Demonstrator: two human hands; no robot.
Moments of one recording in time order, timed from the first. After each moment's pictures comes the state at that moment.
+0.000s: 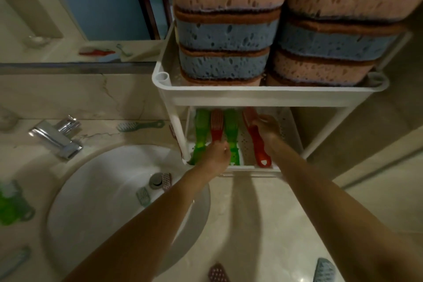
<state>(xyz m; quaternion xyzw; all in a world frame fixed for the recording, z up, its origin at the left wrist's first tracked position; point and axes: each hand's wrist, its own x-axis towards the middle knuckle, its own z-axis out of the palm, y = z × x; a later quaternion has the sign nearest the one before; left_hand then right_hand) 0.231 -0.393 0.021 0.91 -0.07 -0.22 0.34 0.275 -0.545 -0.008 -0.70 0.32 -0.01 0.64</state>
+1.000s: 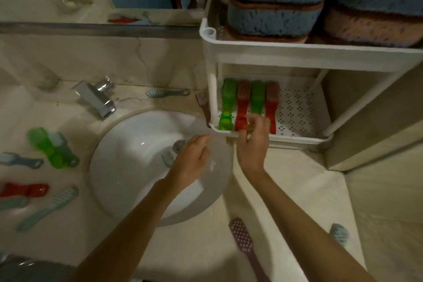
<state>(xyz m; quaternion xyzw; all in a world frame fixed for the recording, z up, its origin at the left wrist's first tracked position) 0.153 -0.278 0.008 0.93 -0.07 -0.09 0.34 0.164 -0.416 -0.012 -0.84 0.13 -0.25 0.46</state>
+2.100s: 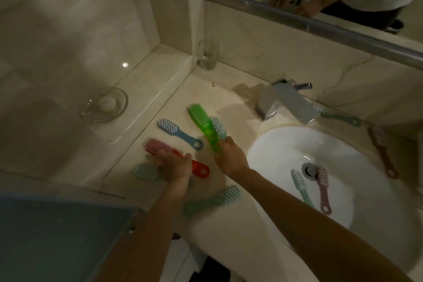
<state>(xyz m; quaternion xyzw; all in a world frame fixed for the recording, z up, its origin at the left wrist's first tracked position) 0.148 0.171 -0.049 0.72 0.55 -0.04 0.43 0.200 0.062 -0.040 -0.93 -0.18 0.24 0.20</state>
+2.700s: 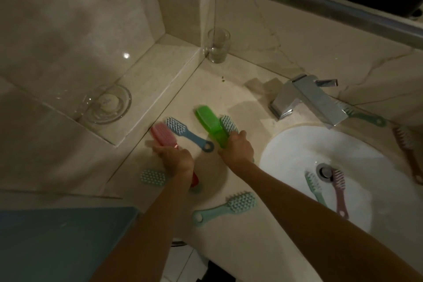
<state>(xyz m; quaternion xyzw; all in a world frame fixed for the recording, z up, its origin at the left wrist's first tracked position) 0.172 0.200 -0.067 0.65 0.59 0.07 0.48 0.222 0.096 -0.060 -0.96 -0.05 0.22 0.18</state>
